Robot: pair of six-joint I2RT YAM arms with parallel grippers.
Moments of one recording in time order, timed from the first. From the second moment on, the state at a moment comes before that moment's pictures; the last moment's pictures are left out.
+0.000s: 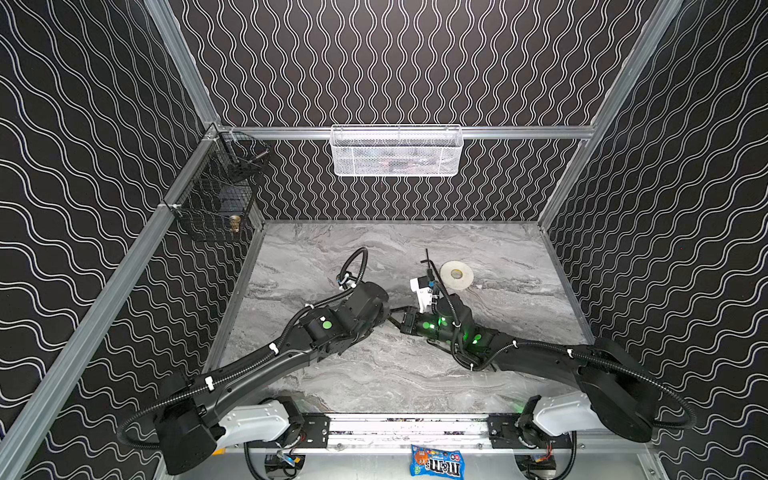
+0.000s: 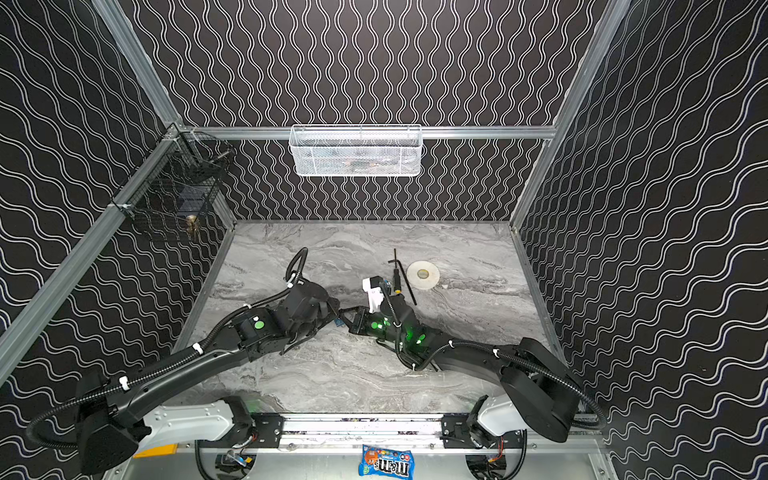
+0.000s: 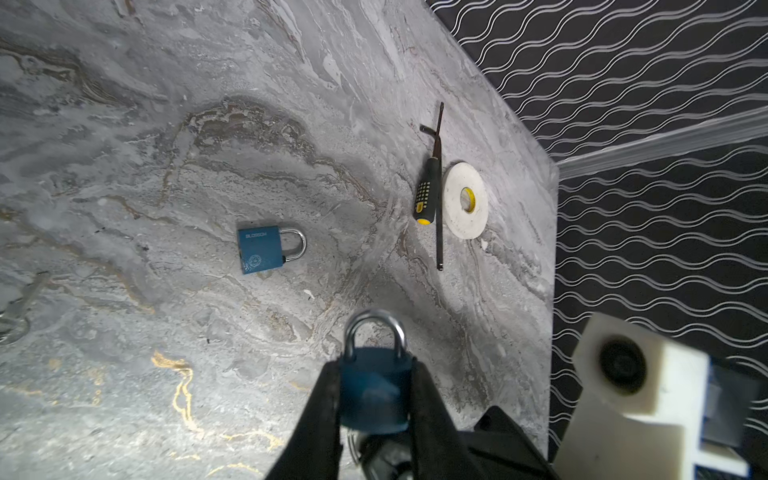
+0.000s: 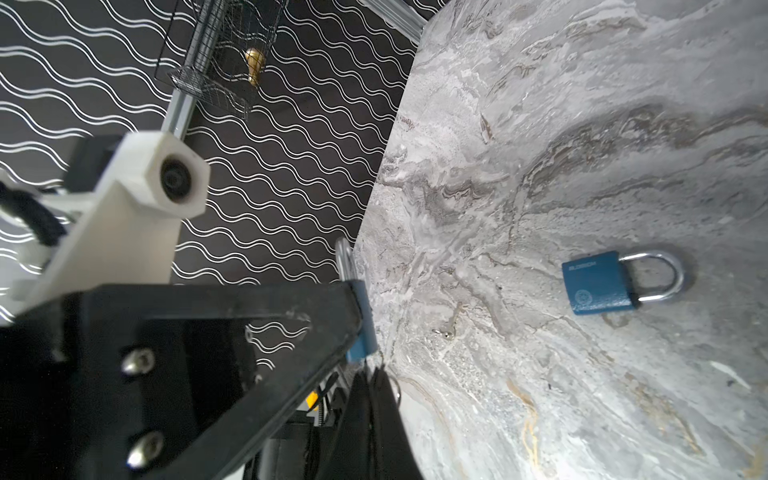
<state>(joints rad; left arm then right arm) -0.91 1.16 0.96 -0.54 -0.34 -1.28 0.91 1.41 0.66 0.52 -0.23 1.04</state>
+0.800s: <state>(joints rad) -0.91 1.06 0.86 -0.34 -0.38 -1.40 0.90 1.43 0.62 0.76 -0.23 1.29</state>
